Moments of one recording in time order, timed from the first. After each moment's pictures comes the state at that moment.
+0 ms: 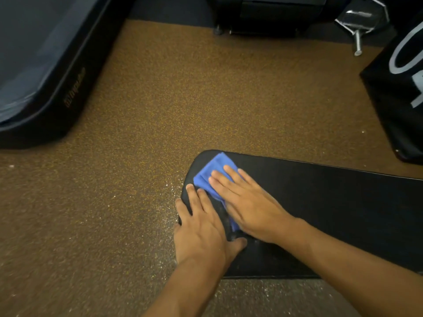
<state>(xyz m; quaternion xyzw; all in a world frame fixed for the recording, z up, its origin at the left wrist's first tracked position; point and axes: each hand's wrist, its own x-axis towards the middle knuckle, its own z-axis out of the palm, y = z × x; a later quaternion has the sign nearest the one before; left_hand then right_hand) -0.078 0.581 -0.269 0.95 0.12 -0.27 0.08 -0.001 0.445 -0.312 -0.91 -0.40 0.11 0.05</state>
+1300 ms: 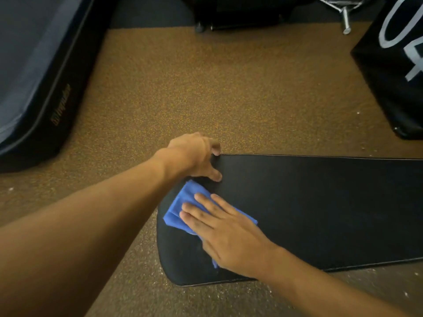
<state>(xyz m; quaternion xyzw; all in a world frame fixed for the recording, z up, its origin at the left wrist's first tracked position) 0.092 0.583 -0.246 0.96 -0.13 -0.25 0.02 -0.044 0.439 -0.320 -0.89 -0.45 0.08 0.10</state>
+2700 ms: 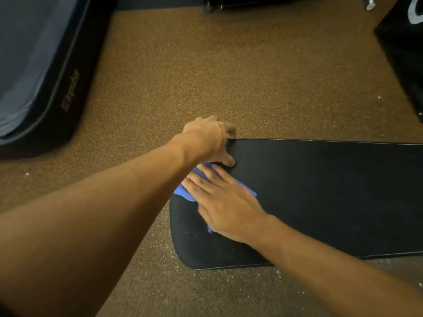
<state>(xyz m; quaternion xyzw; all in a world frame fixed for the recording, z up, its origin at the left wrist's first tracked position) 0.092 0.581 -0.253 0.96 -0.12 -0.25 0.01 -0.022 0.479 -0.319 -0.91 -0.40 0.05 0.10</state>
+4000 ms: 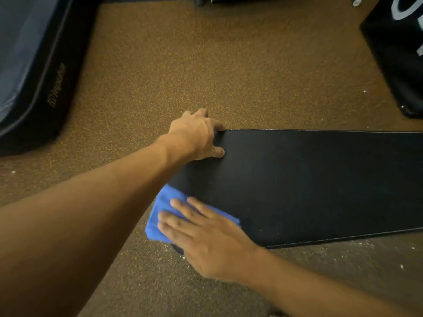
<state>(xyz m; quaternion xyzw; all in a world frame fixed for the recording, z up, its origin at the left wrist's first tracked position) 0.073 0.588 -0.256 0.97 -0.12 -0.21 0.02 -0.099 0.480 -0.318 -0.87 -0.48 0.08 0.11</state>
